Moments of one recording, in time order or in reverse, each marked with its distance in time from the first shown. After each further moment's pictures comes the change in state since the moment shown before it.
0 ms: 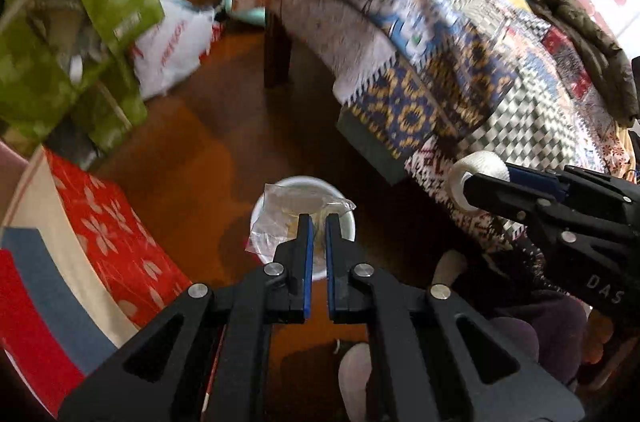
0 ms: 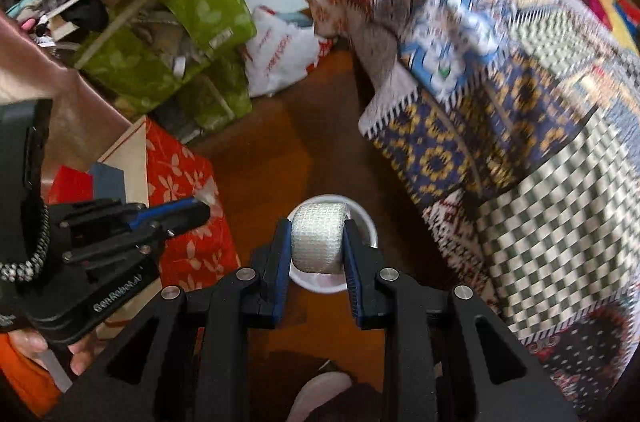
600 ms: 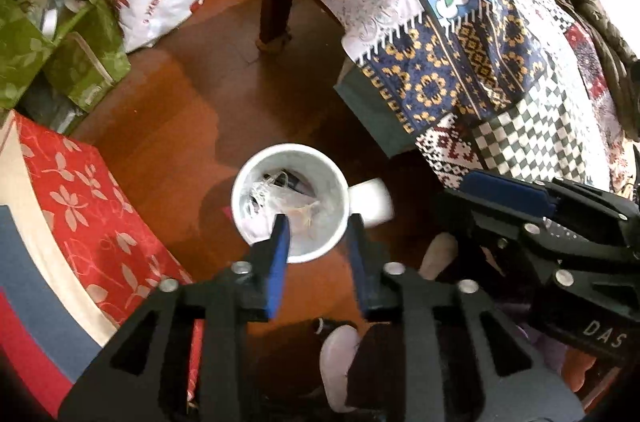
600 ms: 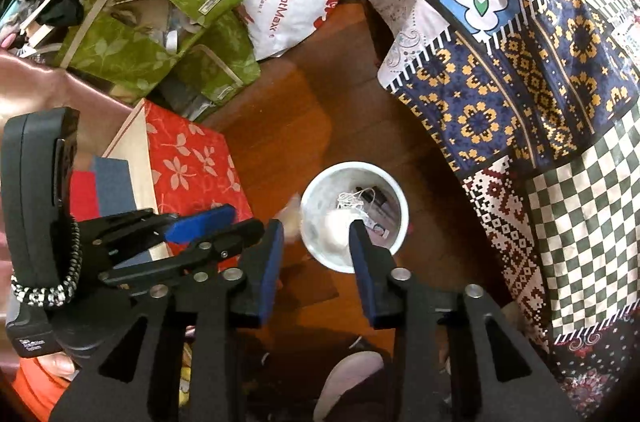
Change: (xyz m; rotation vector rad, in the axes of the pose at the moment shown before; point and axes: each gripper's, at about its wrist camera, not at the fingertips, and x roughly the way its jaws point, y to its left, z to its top) left arm 0.046 0.009 0.013 -0.063 0.127 -0.030; right arm 0.048 -0.007 0.013 0.068 0.145 0.084
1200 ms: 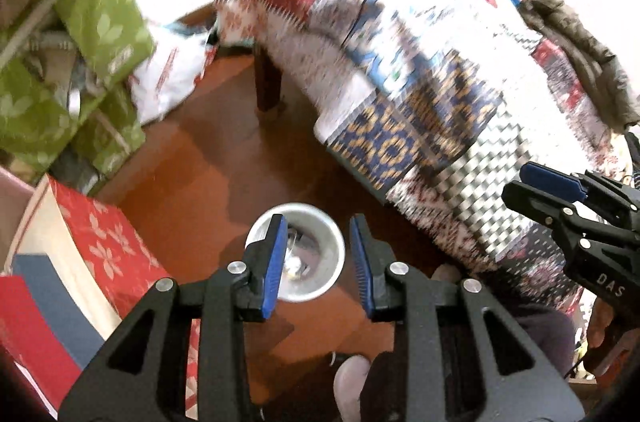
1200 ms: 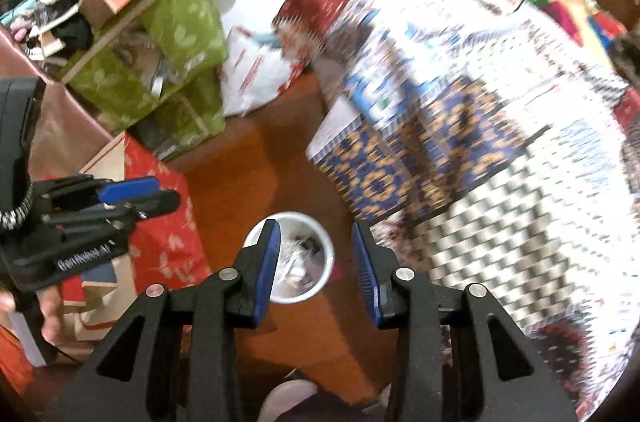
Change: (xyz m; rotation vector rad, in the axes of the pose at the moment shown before) left arm -0.089 -0.046 0.017 0.108 -0.213 0.026; right arm -0.110 -0.025 -0.019 -0.096 -0.258 -0.194
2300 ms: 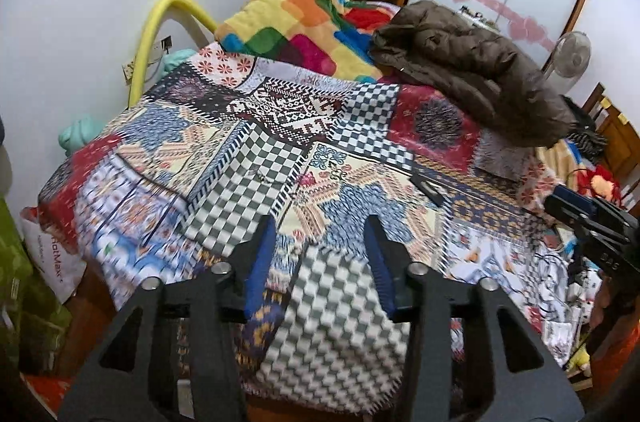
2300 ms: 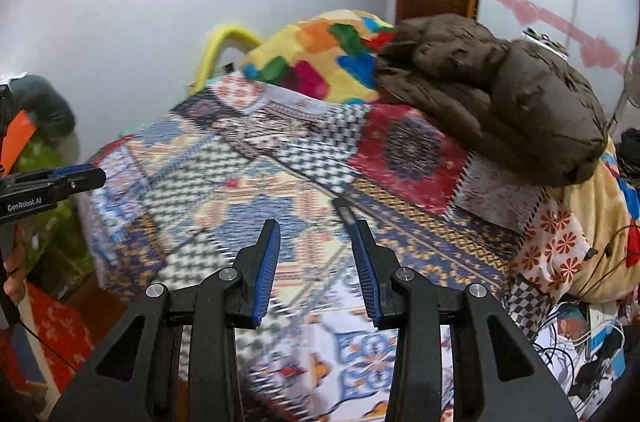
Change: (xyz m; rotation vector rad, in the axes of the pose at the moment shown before) left arm 0.046 -0.291 0.185 0.340 -0.195 -0.218; right arm -0.152 -0.301 -0.017 0.350 -0.316 -0.384
